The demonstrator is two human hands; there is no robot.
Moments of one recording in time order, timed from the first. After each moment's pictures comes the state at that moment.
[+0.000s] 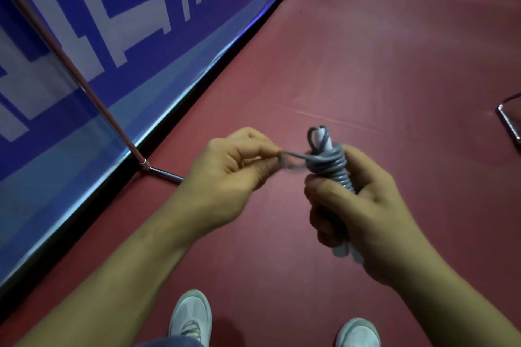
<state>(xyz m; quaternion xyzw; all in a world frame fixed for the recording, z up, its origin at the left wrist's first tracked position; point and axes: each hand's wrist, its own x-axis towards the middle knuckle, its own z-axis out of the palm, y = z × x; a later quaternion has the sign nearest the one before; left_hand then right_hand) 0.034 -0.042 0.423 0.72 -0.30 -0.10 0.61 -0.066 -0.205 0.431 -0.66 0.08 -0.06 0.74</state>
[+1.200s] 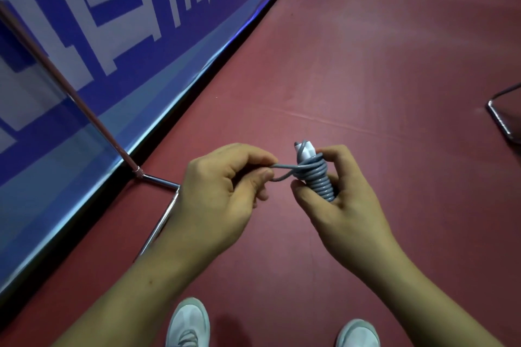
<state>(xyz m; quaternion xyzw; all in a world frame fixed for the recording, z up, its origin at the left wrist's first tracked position) 0.012 -0.050 0.420 0.77 -0.26 0.02 0.58 -0.063 -0.211 0.414 -0.82 0.13 -0.16 0.54</state>
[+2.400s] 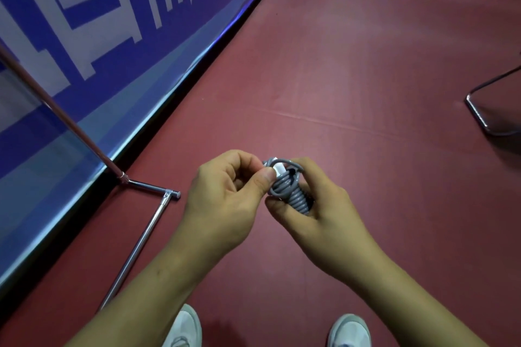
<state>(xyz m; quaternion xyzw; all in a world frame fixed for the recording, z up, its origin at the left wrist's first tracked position) 0.010 -0.079 0.408 0.74 -0.19 -0.07 0.65 -0.068 -0.219 0.404 -0.85 0.07 -0.12 0.51</state>
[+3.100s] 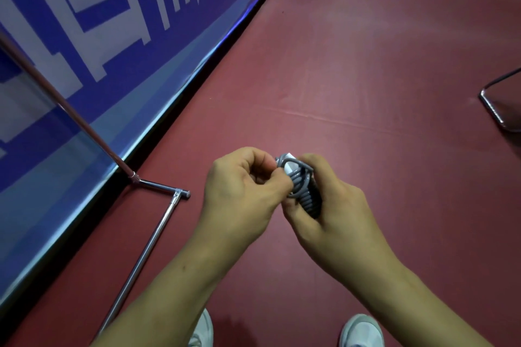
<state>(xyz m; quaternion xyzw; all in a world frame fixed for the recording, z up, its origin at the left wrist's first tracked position) 0.008 -0.088 0.417 0.77 -0.14 -0.05 0.63 -0.069 -0.210 0.403 -0.90 0.08 -0.17 0.38</state>
